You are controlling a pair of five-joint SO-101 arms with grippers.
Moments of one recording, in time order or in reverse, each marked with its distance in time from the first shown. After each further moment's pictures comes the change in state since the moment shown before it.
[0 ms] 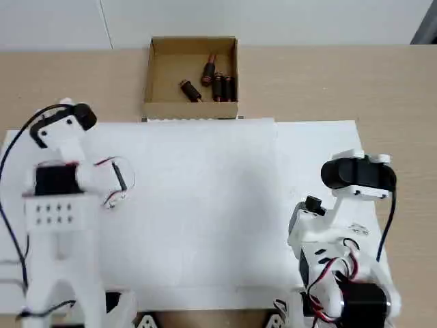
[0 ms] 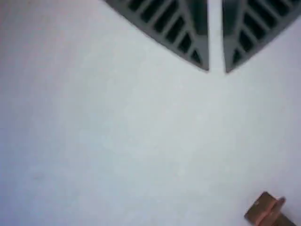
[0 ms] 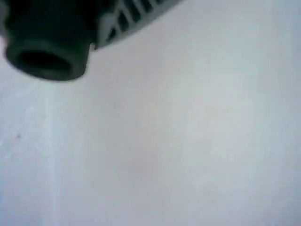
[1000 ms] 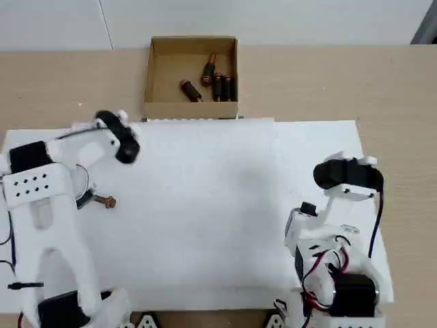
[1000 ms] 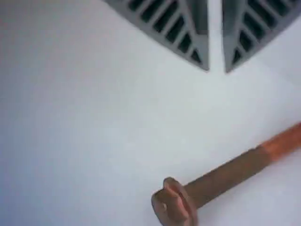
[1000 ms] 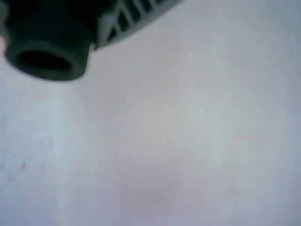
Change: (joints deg) left arm -14.2 11.1 -0.1 -5.6 -92.2; right arm 0.1 -2.6 10.1 -4.7 0.0
